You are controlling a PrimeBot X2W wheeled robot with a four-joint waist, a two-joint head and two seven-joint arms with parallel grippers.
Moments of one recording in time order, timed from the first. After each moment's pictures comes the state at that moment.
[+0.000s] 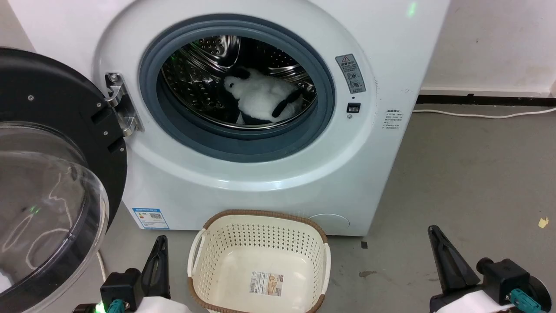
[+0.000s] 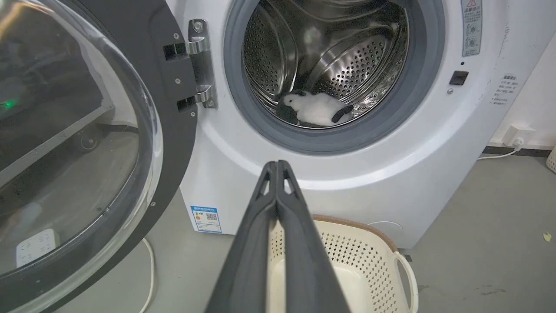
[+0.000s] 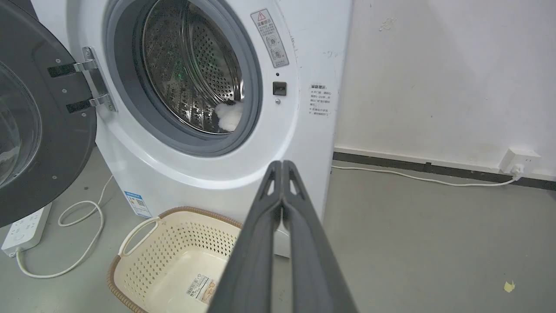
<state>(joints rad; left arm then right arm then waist) 0.06 0.09 -0.04 0.09 -0.17 0.02 -0.18 0.05 -0.05 -0.01 0.06 0.06 0.13 -0.18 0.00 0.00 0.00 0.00</state>
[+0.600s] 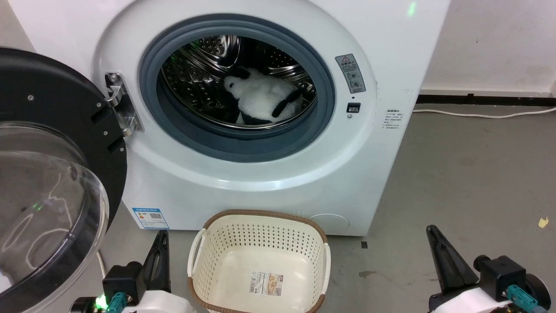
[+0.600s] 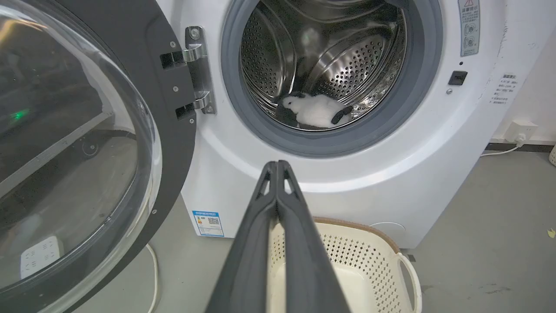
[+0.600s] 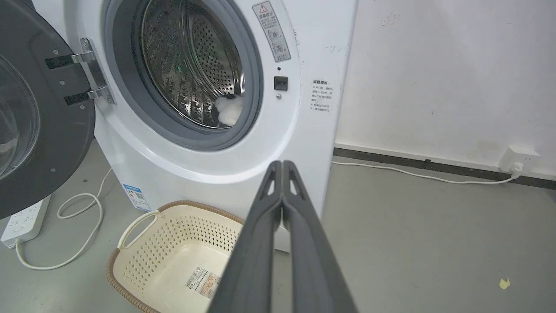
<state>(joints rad) 0.04 0.08 -0.03 0.07 -0.14 0.02 -0.14 0.05 -0.05 -0.01 0.05 0.04 0.13 -0.14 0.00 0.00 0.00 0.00</state>
